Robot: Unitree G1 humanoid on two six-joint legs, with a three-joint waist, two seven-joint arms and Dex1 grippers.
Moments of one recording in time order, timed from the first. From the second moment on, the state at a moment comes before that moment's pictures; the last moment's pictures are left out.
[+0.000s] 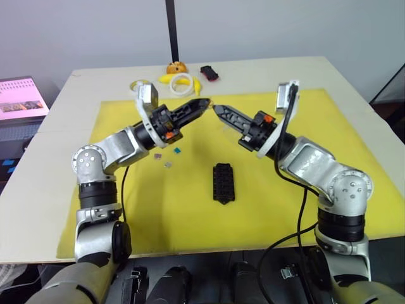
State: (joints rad) left arm -0.79 0.25 0.34 0.21 -1.65 1.23 -0.17; right arm -0.59 -0.37 -0.14 -0.34 1.61 0.88 -0.15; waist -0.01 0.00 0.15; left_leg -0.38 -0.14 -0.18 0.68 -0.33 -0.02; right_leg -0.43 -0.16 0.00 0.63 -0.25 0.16
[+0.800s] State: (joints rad) left arm -0.78 0.26 0.29 0.19 -1.67 1.21 -0.17; right arm -0.59 -0.38 -0.12 -0.35 1.63 0.86 -0.15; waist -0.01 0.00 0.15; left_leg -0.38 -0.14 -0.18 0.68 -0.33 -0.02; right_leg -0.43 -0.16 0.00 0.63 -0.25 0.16
